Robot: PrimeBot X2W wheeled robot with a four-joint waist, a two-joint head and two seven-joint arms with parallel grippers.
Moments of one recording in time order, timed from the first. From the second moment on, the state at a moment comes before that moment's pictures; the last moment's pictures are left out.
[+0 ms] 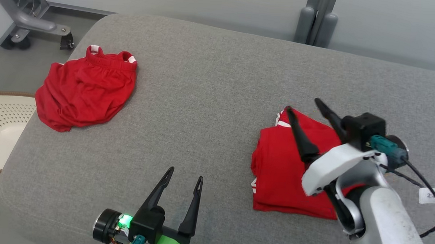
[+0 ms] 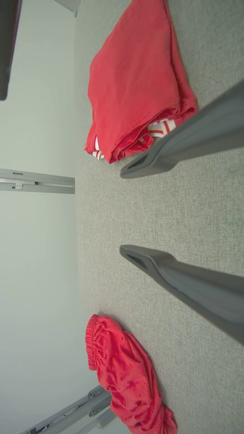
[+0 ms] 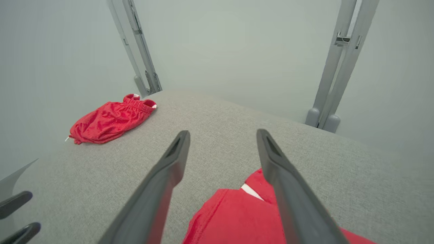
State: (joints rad) left arm -0.01 0.05 -0.42 0.15 -0.11 0.01 -0.26; right arm -0.25 -0.05 0.18 -0.02 0.14 0.13 0.21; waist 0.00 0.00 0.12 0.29
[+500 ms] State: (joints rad) left arm 0.01 0.05 -0.36 0.12 -0.11 0.03 -0.26; right arm -0.15 -0.11 -0.07 0.13 0.16 0.13 -0.16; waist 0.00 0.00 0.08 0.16
